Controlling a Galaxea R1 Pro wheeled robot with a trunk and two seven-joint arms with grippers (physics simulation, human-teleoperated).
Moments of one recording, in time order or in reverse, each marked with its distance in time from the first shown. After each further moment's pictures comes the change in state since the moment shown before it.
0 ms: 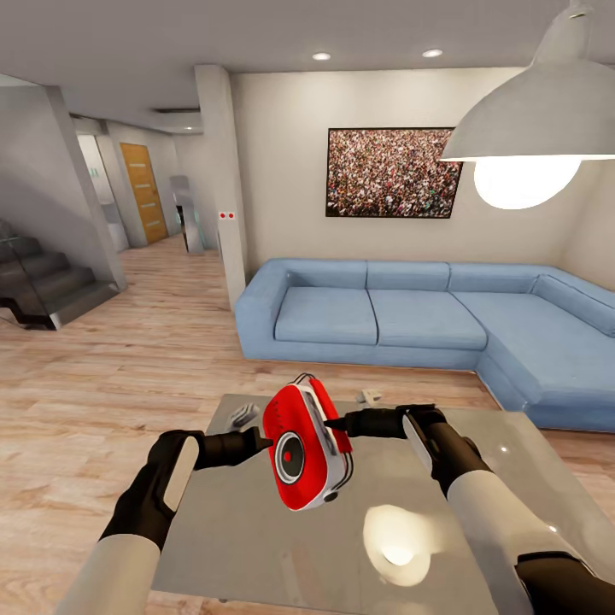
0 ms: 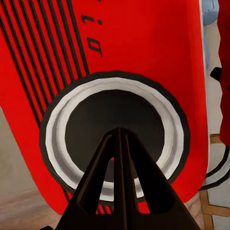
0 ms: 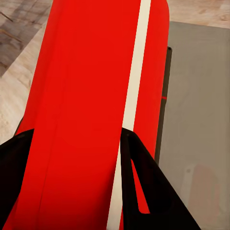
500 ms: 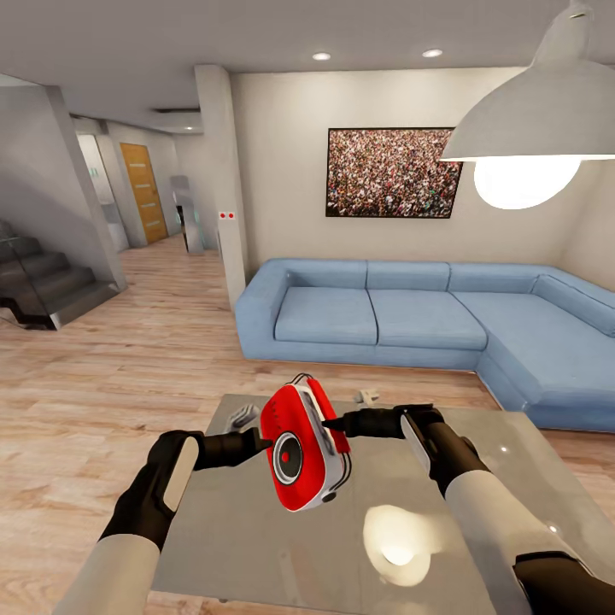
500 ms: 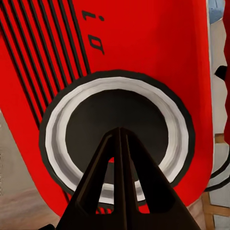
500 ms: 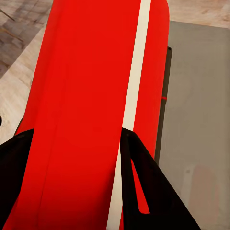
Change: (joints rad) left arm 0.000 0.002 0.000 0.005 -0.003 0.000 0.004; right arm 0.000 0.008 0.002 -0.002 0.003 0.000 0.001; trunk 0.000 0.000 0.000
